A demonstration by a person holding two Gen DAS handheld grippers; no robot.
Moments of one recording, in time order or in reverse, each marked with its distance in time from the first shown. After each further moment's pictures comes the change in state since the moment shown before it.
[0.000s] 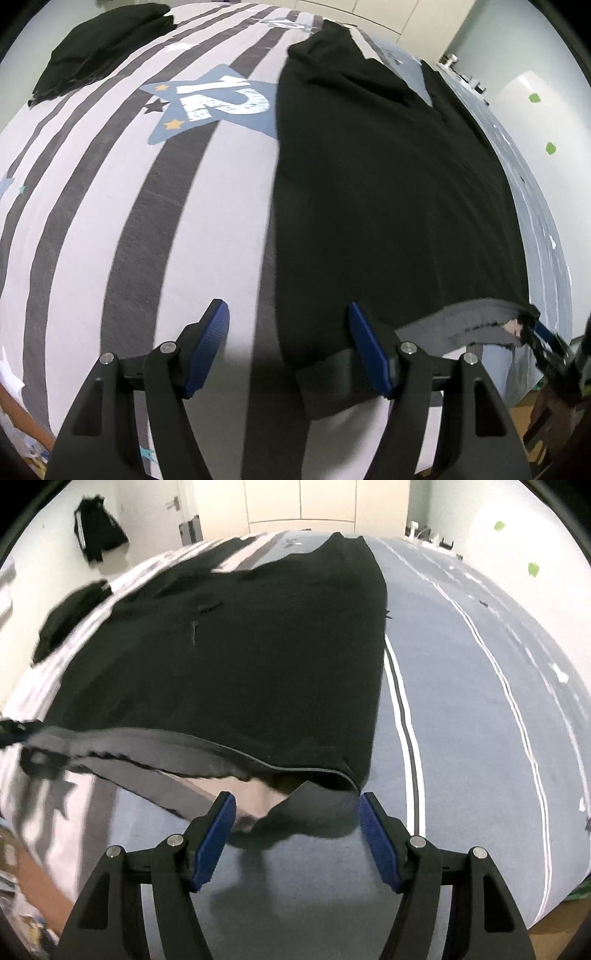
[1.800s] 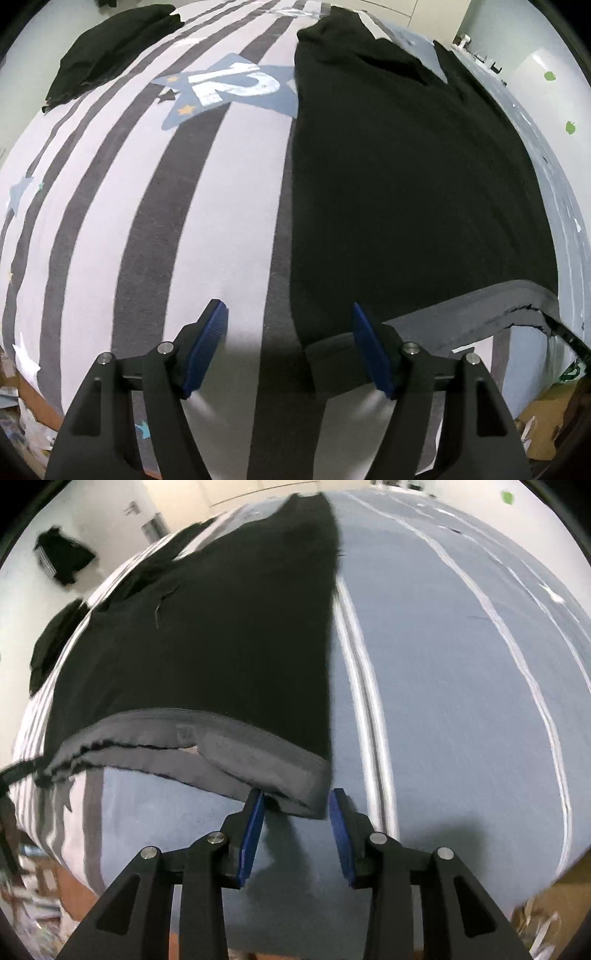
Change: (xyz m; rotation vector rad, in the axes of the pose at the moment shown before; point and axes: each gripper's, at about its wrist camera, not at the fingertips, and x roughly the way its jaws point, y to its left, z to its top) left arm 0.007 0.010 -0.006 0.021 0.031 0.125; right arm -0.001 -0.053 -0.011 0.216 0.121 0.112
